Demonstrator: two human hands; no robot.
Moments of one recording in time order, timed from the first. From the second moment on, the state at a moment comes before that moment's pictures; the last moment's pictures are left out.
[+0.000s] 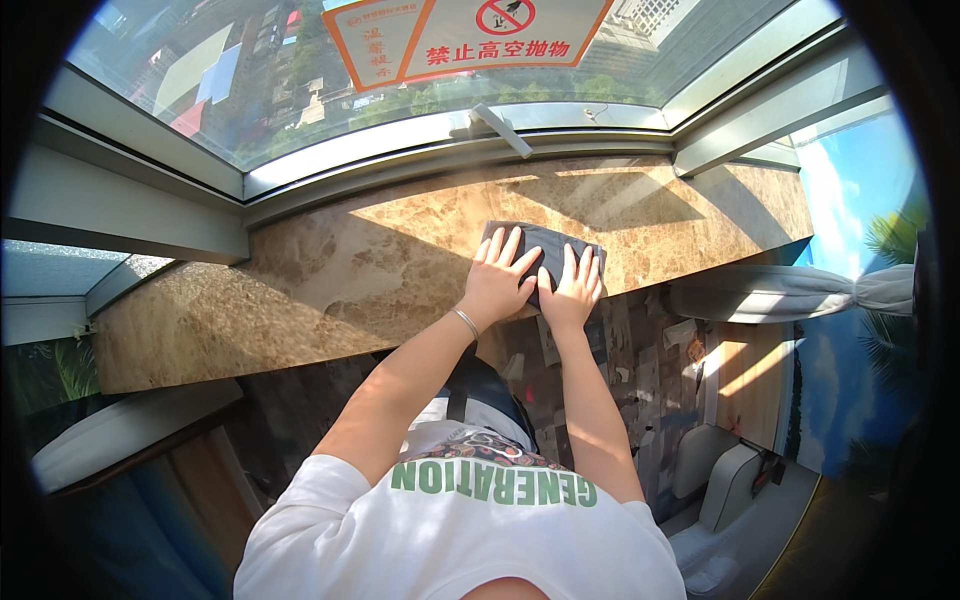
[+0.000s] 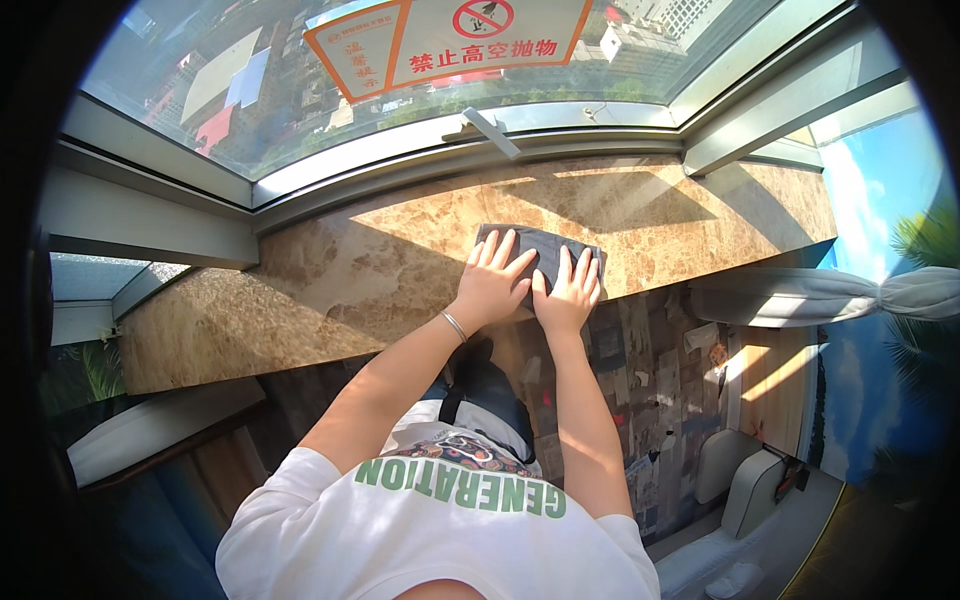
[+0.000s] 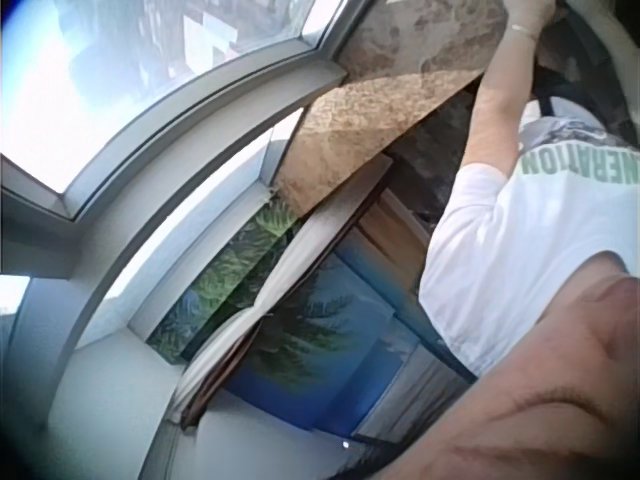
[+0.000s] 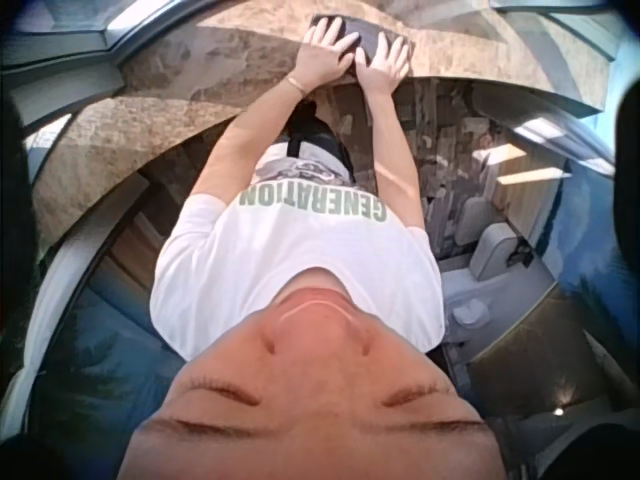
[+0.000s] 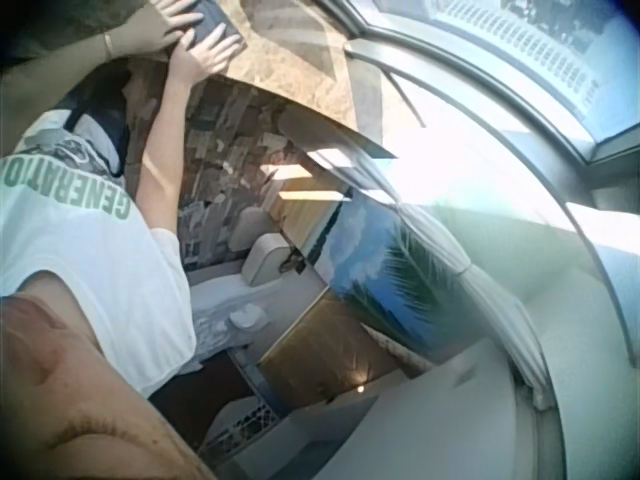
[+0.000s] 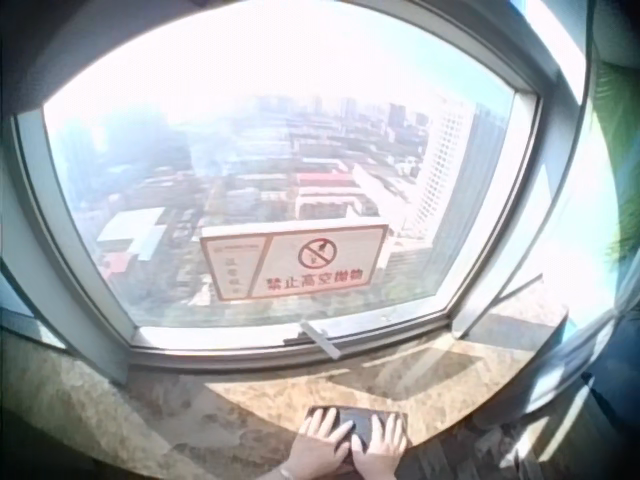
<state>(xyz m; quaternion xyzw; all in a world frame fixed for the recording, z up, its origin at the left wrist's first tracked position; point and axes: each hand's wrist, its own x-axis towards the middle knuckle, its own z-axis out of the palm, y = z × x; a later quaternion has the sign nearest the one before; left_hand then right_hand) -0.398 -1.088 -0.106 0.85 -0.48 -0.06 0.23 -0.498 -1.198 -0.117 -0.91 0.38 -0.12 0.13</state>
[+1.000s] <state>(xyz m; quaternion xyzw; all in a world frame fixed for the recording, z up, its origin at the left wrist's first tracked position) -0.245 -0.873 -0.121 0.98 -0.16 0.04 0.12 -0.283 -1.019 -0.095 -0.98 -0.01 0.01 0.21</state>
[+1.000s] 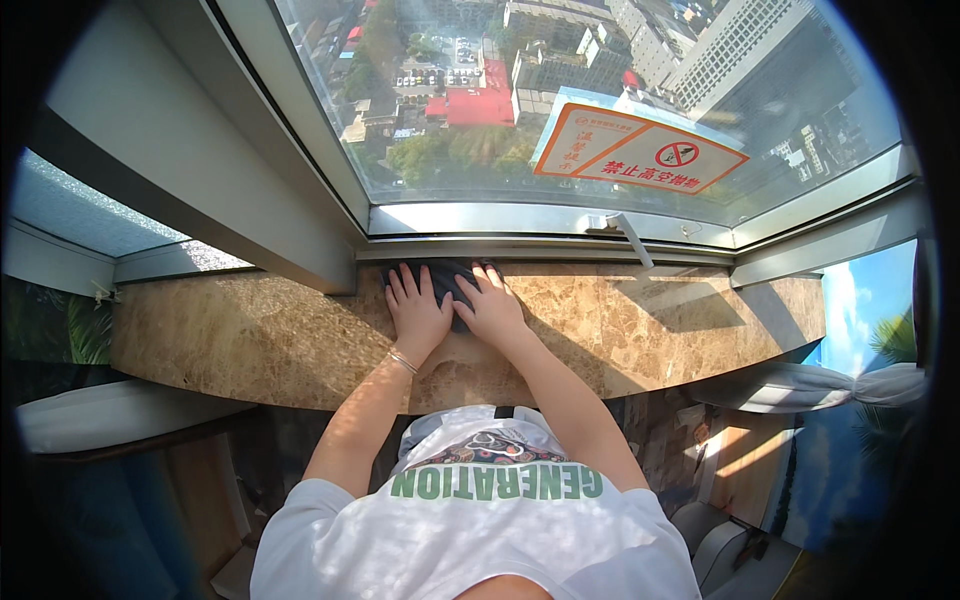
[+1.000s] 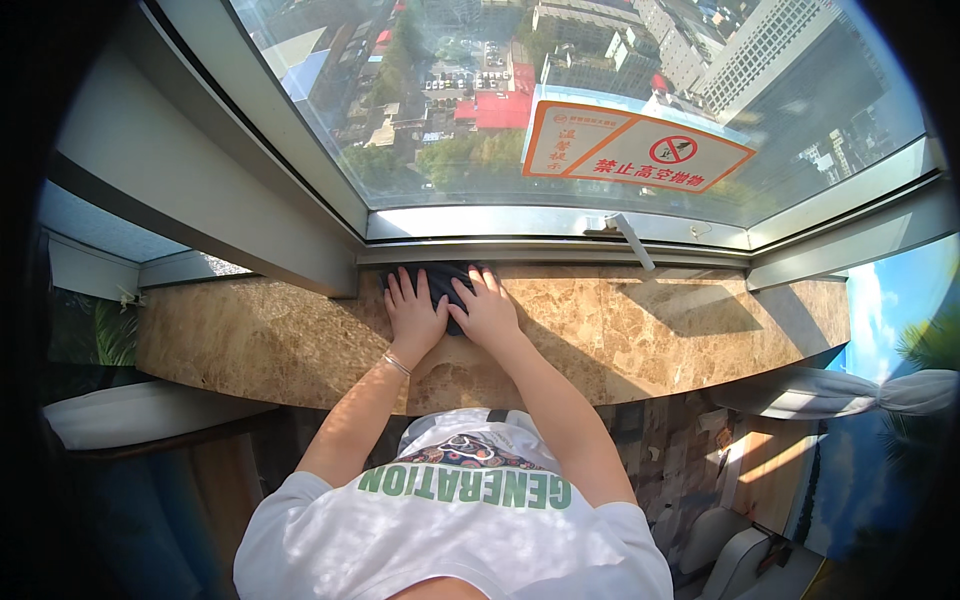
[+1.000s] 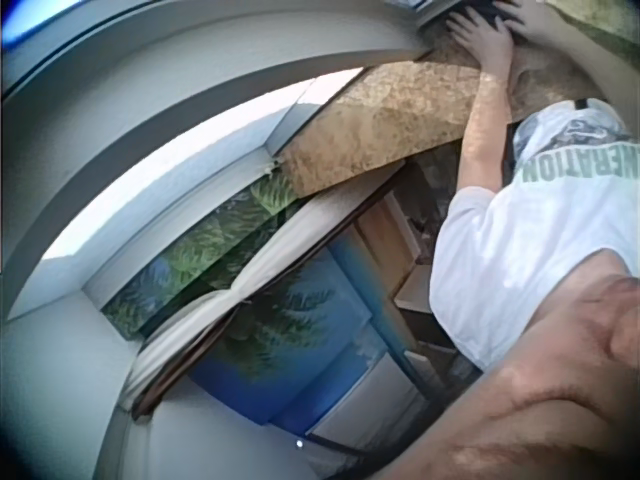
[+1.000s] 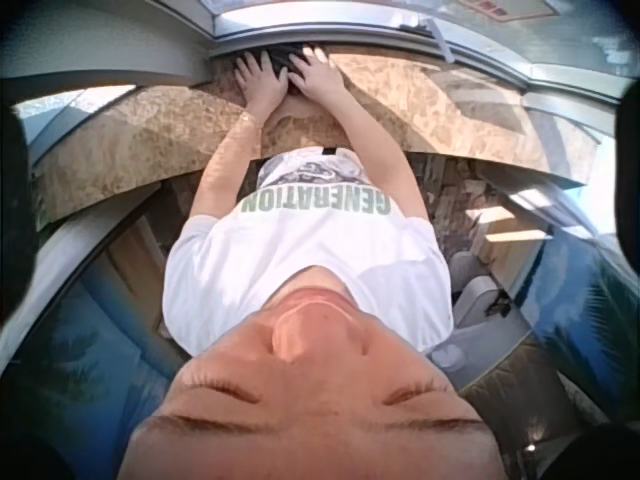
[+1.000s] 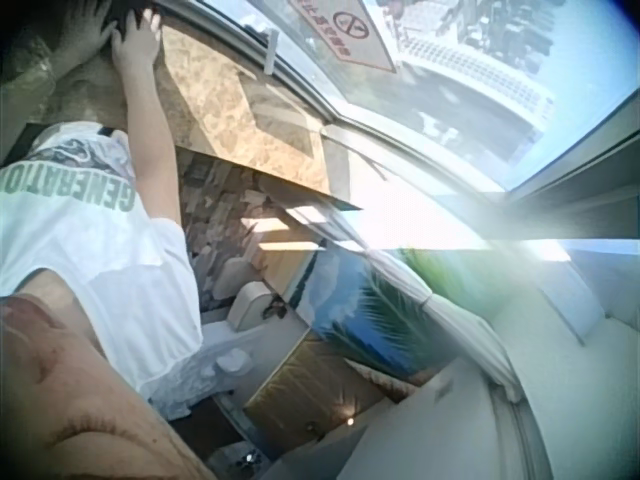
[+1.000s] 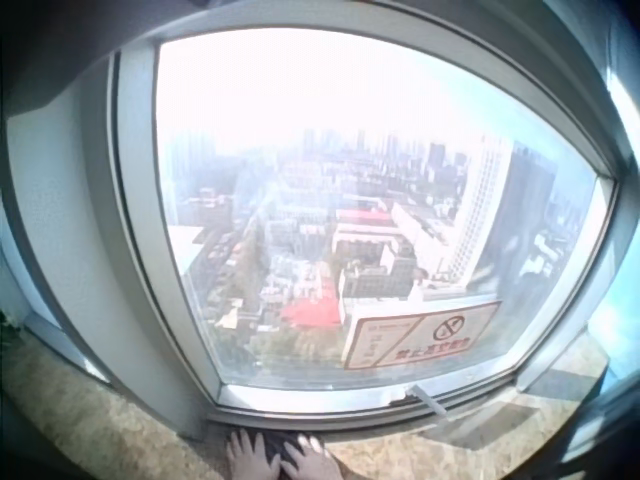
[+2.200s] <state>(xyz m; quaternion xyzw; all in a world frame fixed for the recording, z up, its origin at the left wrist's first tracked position) -0.211 -0.884 -0.074 0.96 -0.18 0.11 0.15 -0.210 -1.022 -0.078 -0.98 -0.04 -0.12 0.14</state>
